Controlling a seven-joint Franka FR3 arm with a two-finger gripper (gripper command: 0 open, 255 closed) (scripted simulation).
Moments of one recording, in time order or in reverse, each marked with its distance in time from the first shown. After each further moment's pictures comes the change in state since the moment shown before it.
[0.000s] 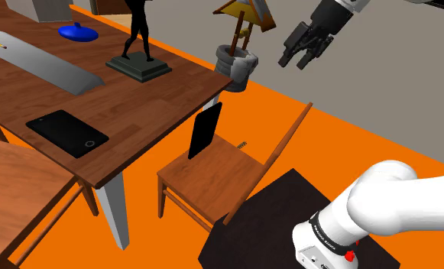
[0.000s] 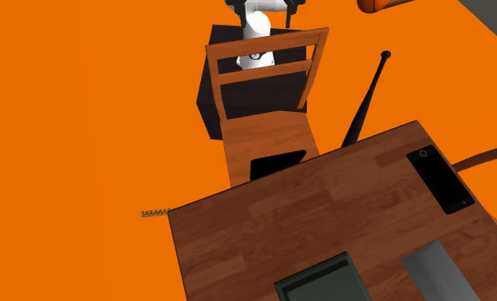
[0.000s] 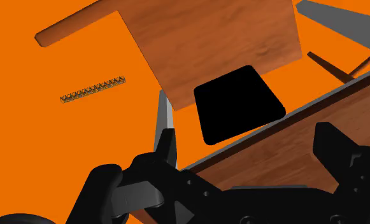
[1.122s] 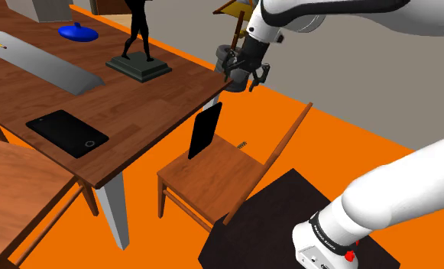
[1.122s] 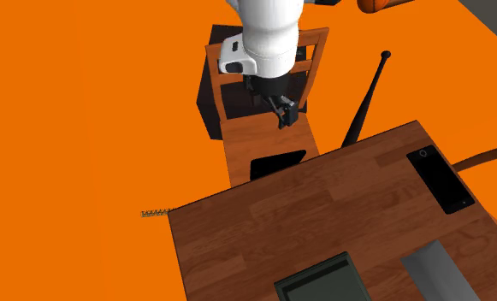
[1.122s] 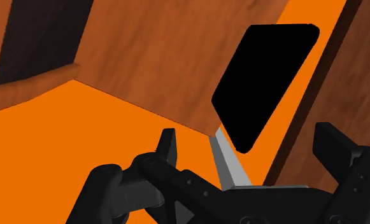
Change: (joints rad) arm -0.158 0.525 0.204 0.138 0.038 0.230 0.706
